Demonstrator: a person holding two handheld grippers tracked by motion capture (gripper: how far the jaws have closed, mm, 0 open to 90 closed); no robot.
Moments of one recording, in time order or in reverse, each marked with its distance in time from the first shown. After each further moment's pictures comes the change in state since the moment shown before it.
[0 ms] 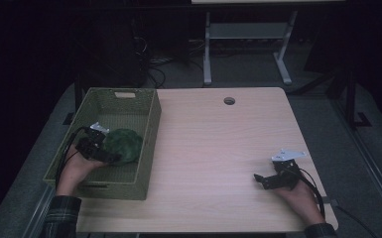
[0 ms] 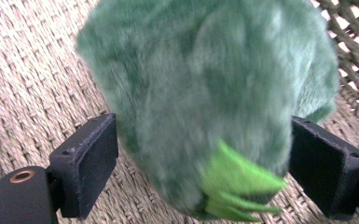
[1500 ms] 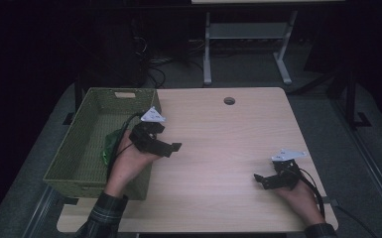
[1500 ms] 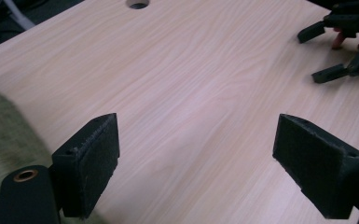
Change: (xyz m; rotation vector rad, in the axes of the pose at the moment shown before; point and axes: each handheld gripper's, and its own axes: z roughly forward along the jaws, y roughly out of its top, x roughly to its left) left arm -0.163 0.098 -0.021 -0.299 -0.207 0.215; right arm 0.000 0.000 0.000 0.000 0.000 0.000
